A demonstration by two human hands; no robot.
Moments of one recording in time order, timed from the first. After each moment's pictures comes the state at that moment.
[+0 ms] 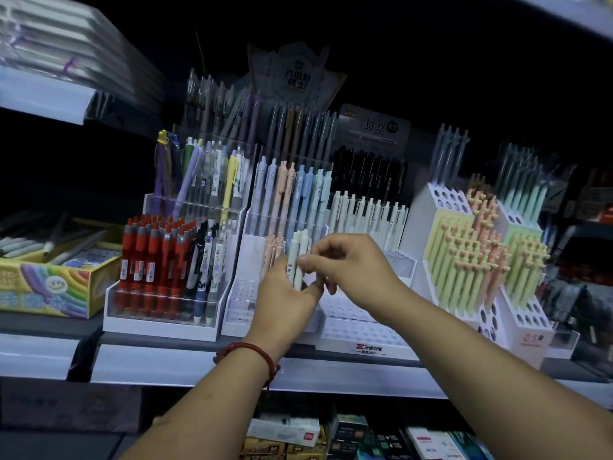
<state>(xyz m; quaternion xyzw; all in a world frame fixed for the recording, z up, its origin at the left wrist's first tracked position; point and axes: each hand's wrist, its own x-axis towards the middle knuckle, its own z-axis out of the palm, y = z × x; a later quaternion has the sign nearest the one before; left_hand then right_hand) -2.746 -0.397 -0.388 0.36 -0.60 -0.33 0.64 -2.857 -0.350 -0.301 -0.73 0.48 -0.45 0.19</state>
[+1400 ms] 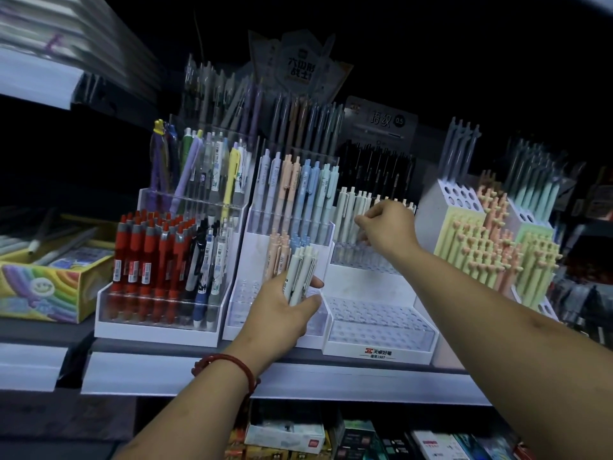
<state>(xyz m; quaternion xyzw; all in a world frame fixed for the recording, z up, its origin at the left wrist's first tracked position) -2.726 -0.406 -0.405 0.30 -0.61 -0.47 0.57 -2.920 -0.467 -0.272 -0.61 0.62 -0.49 -0.03</state>
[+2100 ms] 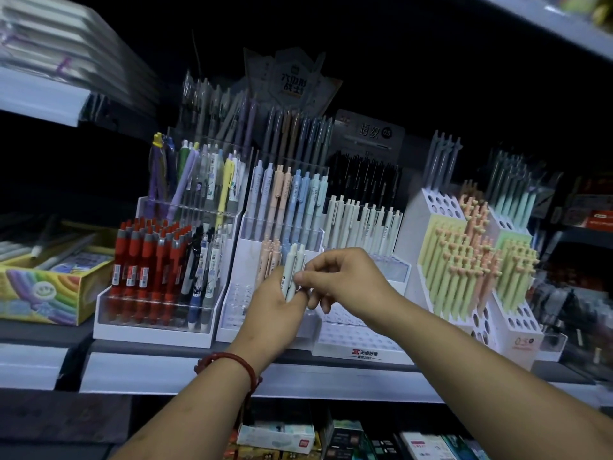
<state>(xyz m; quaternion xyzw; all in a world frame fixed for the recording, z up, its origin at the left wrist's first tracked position) -2.735 -0.392 -0.391 0.34 -0.63 -0.36 0.60 -2.860 -0.353 -0.309 -0.71 0.49 -0.43 0.26</state>
